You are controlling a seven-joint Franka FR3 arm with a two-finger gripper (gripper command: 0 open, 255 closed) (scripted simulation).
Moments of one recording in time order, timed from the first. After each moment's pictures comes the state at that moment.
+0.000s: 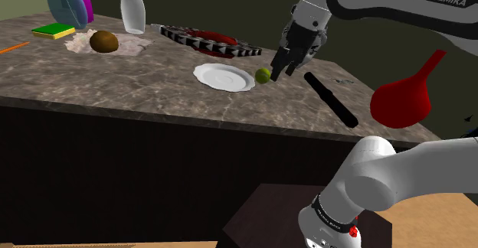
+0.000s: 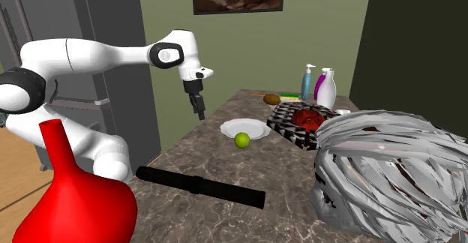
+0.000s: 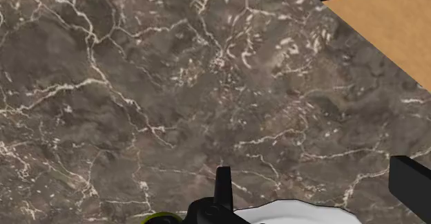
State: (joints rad) arm 0.00 -0.77 -0.03 -2.34 -0.05 1.69 0.07
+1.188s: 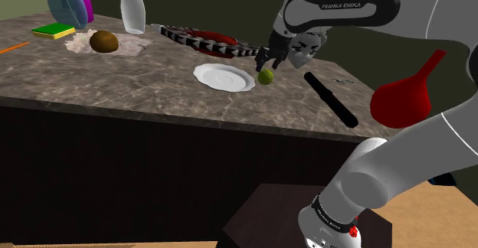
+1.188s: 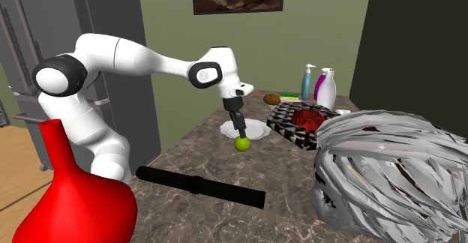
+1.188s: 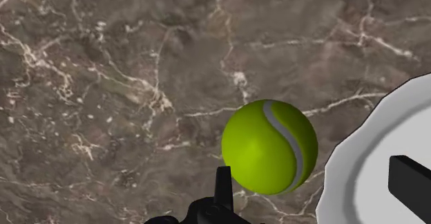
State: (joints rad) arm -0.10 -0.39 -0.18 -2.22 -0.14 2.04 0.03
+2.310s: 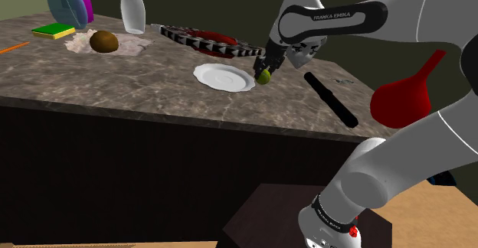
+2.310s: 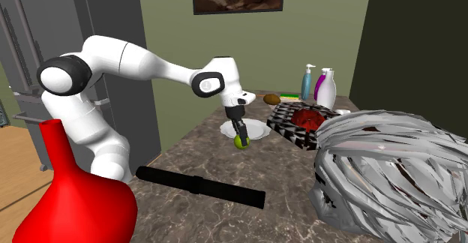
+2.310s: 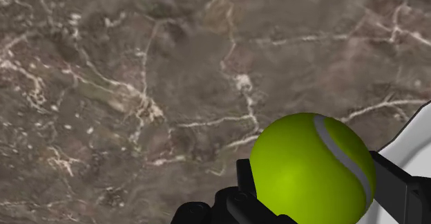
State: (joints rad) arm -0.10 -0.36 -0.20 -2.28 -0.14 2.13 0.03
